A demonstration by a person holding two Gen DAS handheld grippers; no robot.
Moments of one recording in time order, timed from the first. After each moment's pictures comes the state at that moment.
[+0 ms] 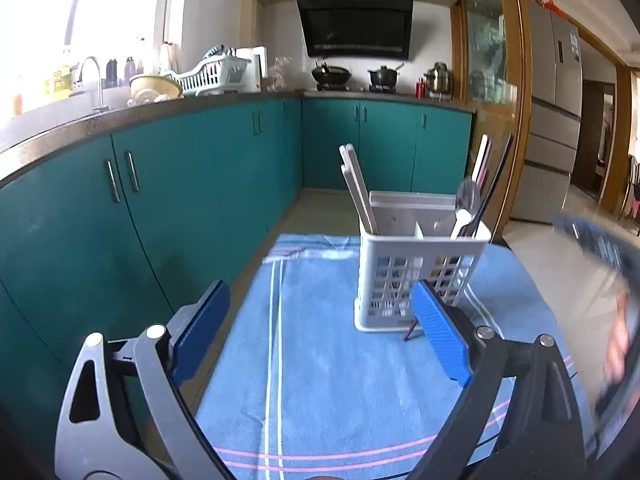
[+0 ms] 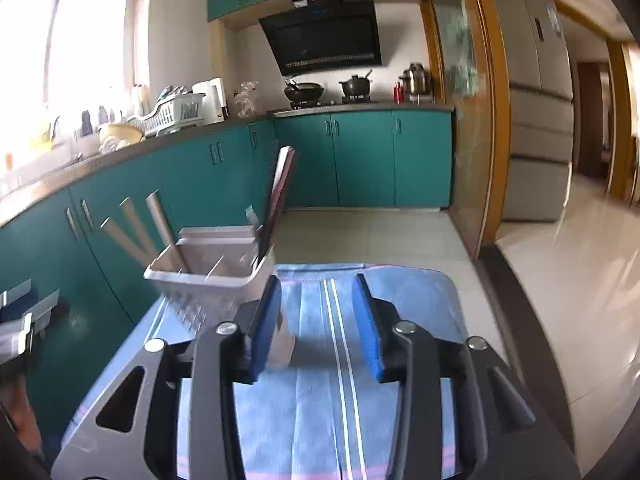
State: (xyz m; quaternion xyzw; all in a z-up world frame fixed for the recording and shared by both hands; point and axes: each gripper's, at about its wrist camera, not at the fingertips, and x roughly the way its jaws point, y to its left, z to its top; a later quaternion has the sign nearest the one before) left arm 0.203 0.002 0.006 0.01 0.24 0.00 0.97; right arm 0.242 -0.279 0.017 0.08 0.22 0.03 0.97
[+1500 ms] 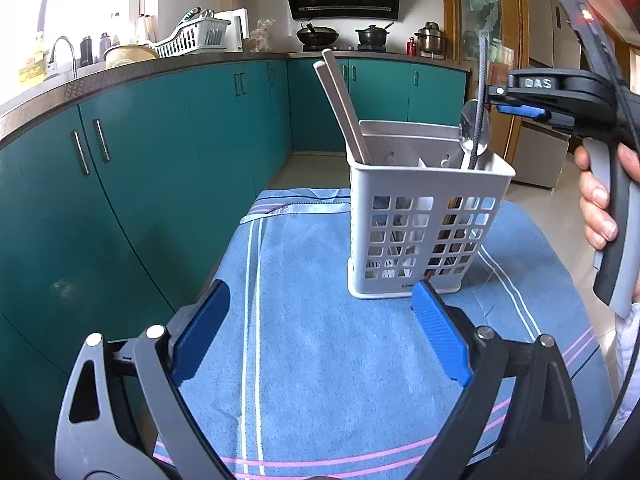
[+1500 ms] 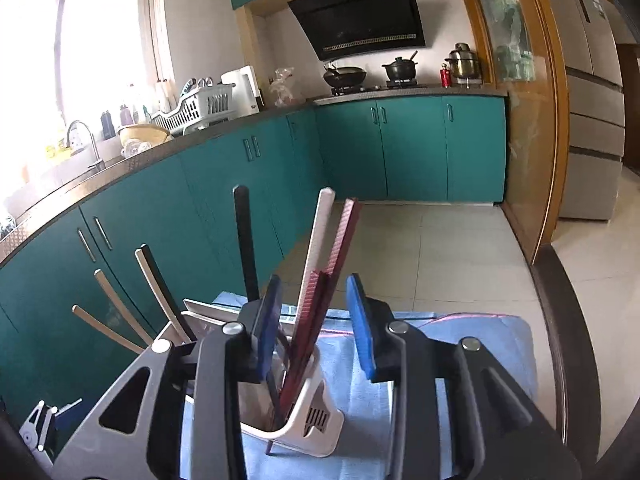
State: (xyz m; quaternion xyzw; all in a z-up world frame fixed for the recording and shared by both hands) left arm 0.239 -0.011 -0.043 0.03 0.30 -0.02 0.95; right arm 0.346 -0.235 0.031 0.08 0.25 0.12 0.96
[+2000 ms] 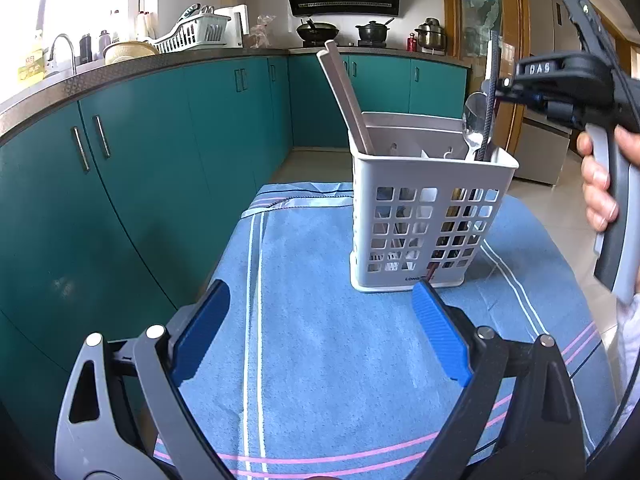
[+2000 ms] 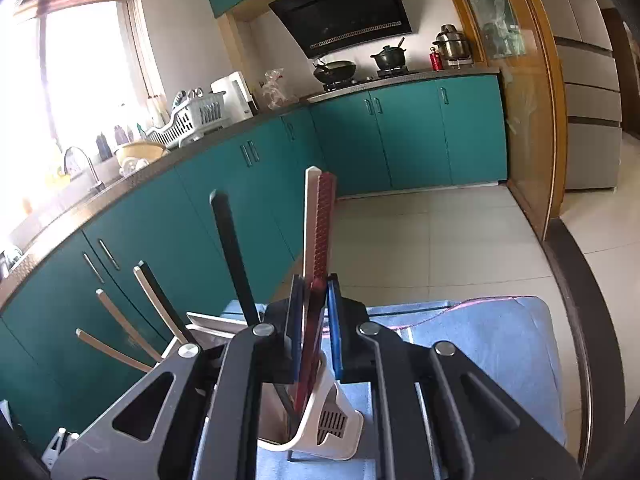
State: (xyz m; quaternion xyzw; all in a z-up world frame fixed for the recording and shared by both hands) left arm 0.240 -0.009 -0.047 0.03 0.30 -0.02 0.95; right arm 0.352 -0.252 0.035 0.13 0.25 0.13 0.95
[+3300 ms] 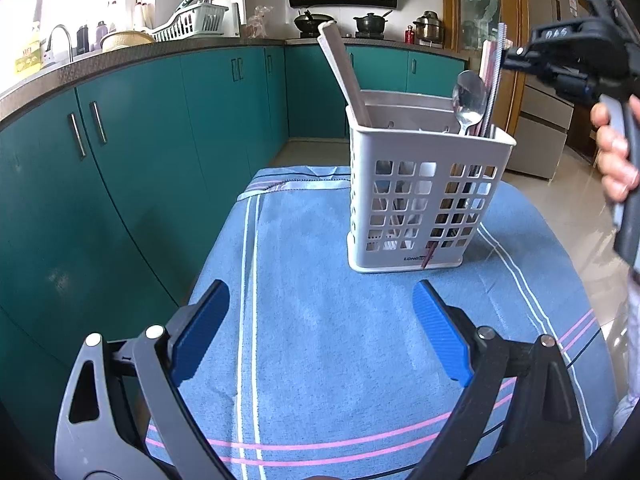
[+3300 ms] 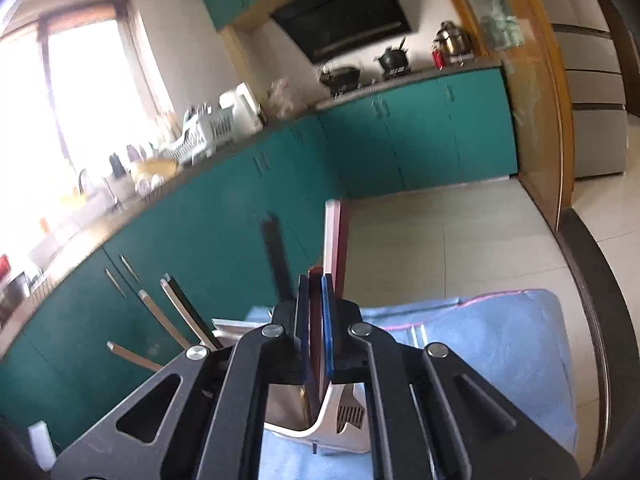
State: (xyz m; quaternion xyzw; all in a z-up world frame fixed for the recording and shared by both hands) left arm 0.235 -0.006 -0.063 0.02 0.32 -0.03 0.95; right arm 0.333 -0.263 0.044 0.17 0.23 0.15 0.95
